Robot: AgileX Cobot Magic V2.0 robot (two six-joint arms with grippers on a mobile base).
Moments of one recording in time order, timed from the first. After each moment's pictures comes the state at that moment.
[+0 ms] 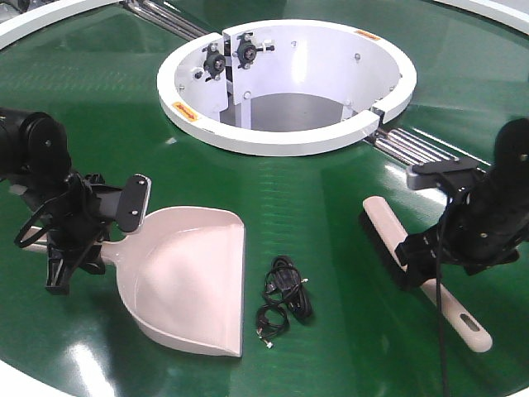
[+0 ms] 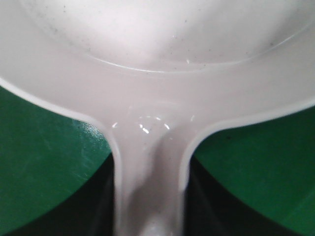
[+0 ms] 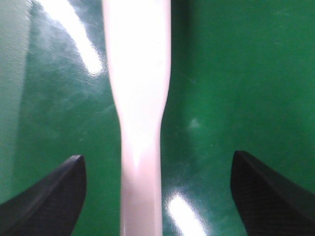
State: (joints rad) left arm -0.22 1.78 -1.26 -0.03 1.01 1.39; right arm 0.14 1.60 -1.10 0.02 1.01 -0.07
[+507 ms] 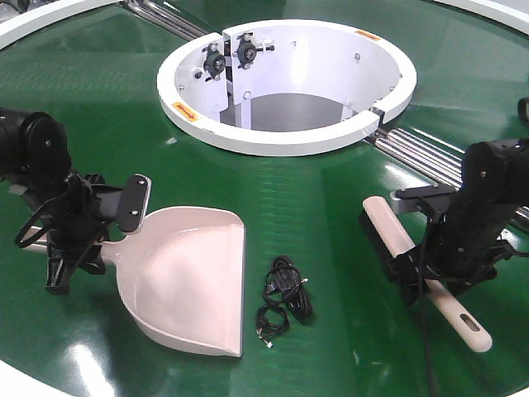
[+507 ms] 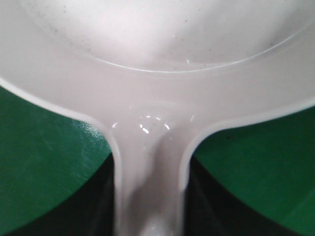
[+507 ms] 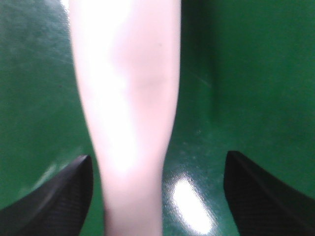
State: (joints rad) left arm -0.22 1.78 -1.26 -0.03 1.01 1.39; right arm 0.14 1.76 -1.10 0.03 0.98 -0.07
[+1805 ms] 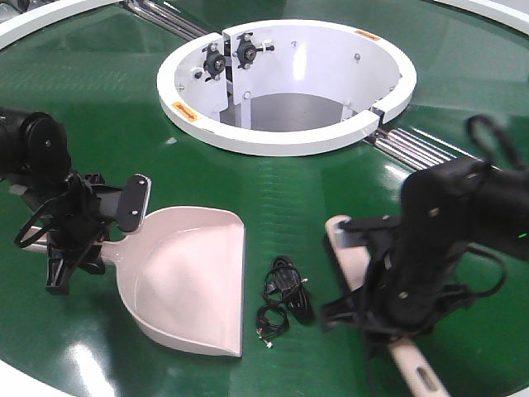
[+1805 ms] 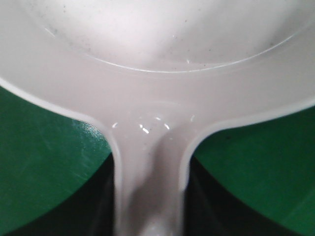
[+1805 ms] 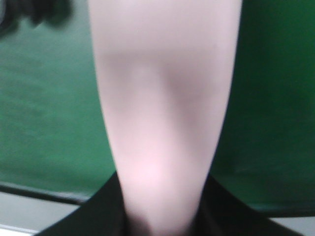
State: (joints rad) left arm -0.22 1.78 -1.26 -0.03 1.01 1.39; right arm 0.49 1.60 -1.02 0.08 1.12 0.29
